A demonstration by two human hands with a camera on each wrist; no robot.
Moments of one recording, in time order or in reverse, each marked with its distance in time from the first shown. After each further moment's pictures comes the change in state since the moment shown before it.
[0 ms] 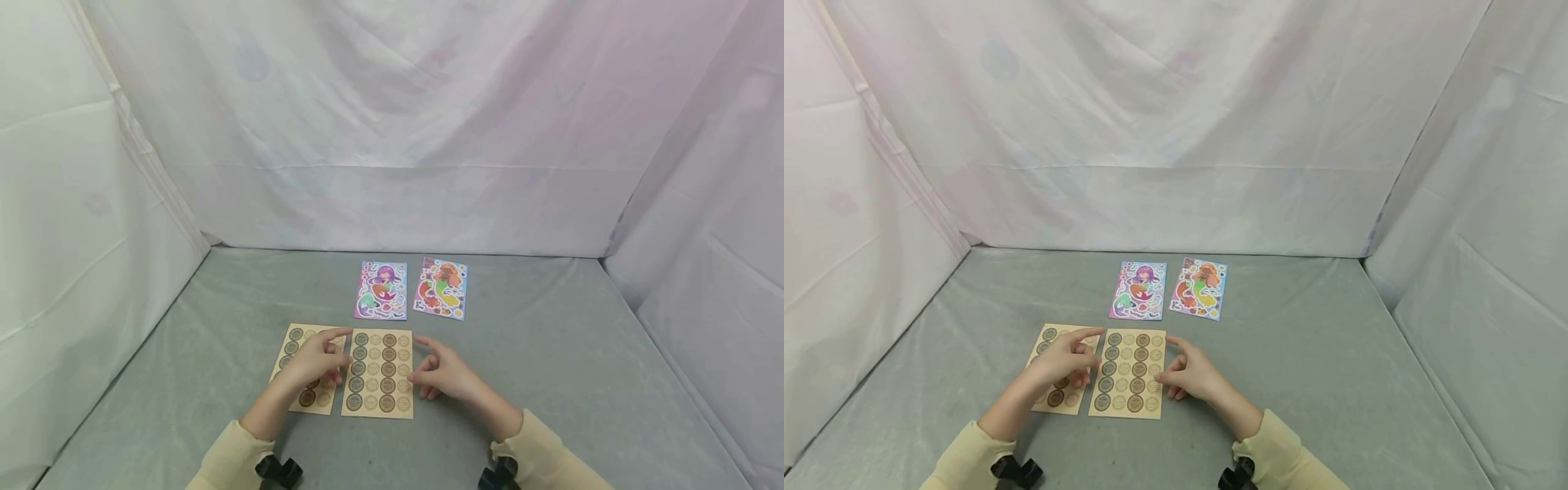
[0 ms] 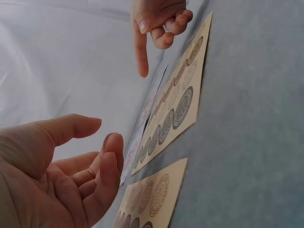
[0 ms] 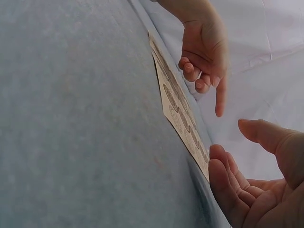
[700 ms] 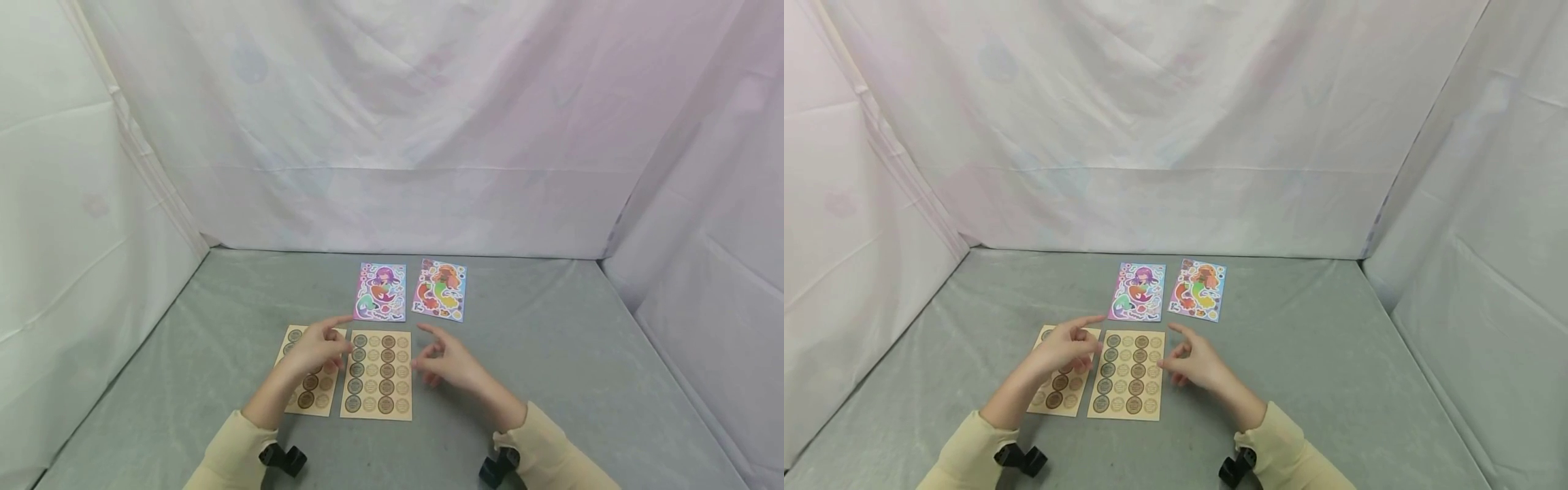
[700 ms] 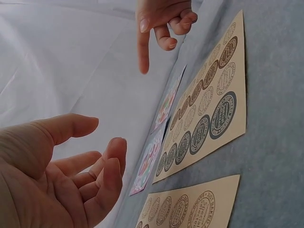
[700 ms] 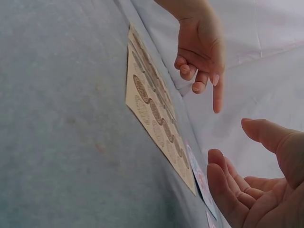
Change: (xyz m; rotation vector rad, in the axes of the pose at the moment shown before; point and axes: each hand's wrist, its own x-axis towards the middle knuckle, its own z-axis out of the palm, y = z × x) left_hand 0.009 0.020 -0.004 0.006 0.026 0.033; right_hand 0.006 -0.015 -0.013 -0.053 0.078 -0.017
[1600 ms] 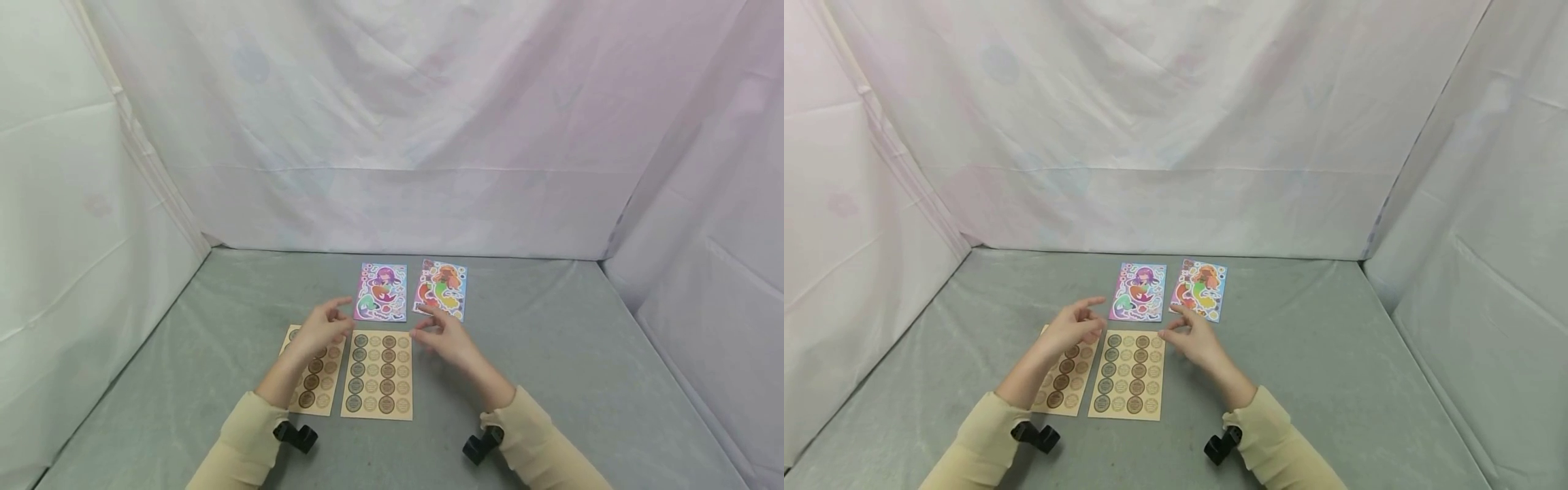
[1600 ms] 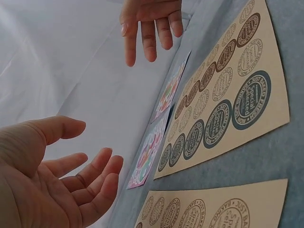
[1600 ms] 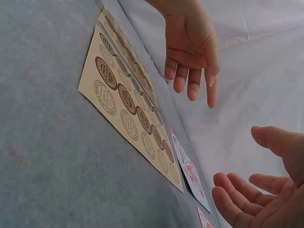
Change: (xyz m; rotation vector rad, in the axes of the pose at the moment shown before) left_hand 0.027 0.006 -0.004 0.019 0.133 0.056; right_hand 0.027 -0.010 -0.003 -0.045 0.217 -0.030
